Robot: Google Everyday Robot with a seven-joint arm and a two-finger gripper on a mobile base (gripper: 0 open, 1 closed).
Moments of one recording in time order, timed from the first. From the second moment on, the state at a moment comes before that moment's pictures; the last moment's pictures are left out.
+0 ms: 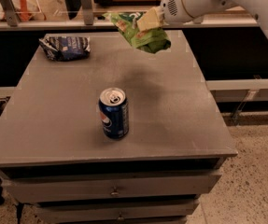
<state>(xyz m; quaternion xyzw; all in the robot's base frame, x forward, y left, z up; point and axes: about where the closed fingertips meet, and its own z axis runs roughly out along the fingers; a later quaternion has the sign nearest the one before) 0.697 -0.065 0.981 -0.31 0.83 0.21 0.42</state>
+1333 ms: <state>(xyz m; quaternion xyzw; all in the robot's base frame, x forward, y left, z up) 0.561 -0.058 0.949 -0.52 0.75 0.22 0.34</state>
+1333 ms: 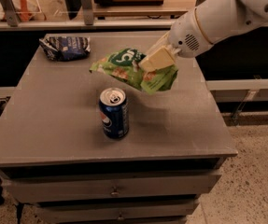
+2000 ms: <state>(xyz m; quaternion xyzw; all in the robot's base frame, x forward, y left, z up) 0.544 -0.064 0.928 -0.54 0.75 0.21 0.33</state>
